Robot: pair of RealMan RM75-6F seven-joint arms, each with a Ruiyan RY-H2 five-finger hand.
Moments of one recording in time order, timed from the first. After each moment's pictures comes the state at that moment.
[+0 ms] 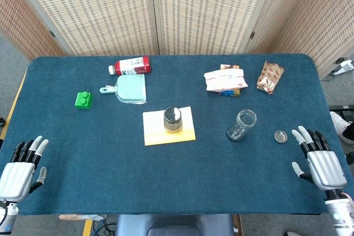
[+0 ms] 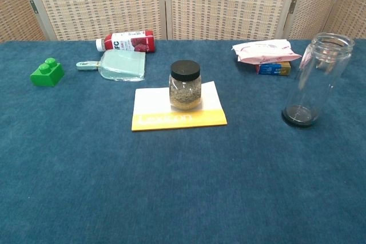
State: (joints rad) left arm -0.09 -1.15 -0.01 -1.58 1.54 1.48 0.18; right arm 0.10 -1.06 0.02 -1.69 -1.50 1.38 -0.07
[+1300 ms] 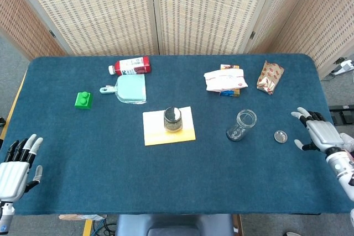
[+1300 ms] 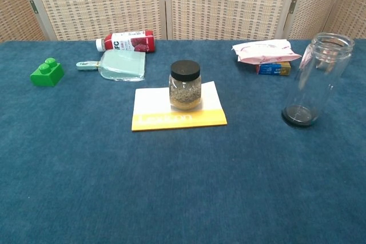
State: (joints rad) left arm -0.08 -1.14 -0.02 -1.59 1.53 1.50 0.15; right arm 0.42 -0.94 0.11 -1.54 -1.21 0.77 0.14
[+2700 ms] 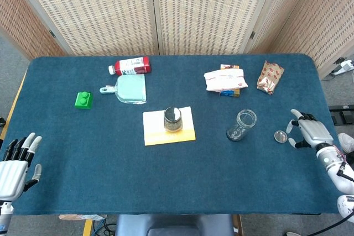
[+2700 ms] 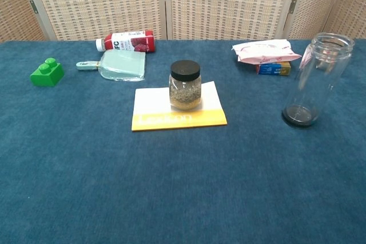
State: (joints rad) left arm -0.09 -1.14 -0.02 -1.58 1.54 1.51 0.14; right arm 0.49 -1.04 0.09 -1.42 -1.14 0.67 0.12
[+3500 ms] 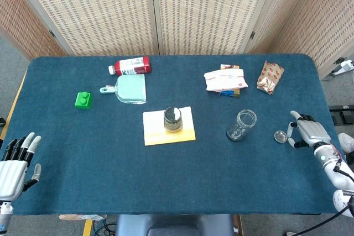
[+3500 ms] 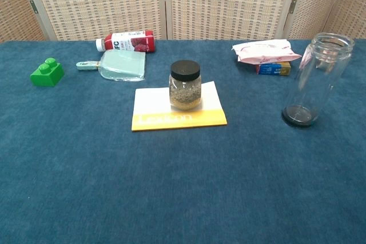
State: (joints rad) left arm -0.09 -1.14 -0.03 -1.57 1.53 1.51 0.13; right arm 0.53 -1.08 0.08 -1.36 -1.08 0.61 0.10
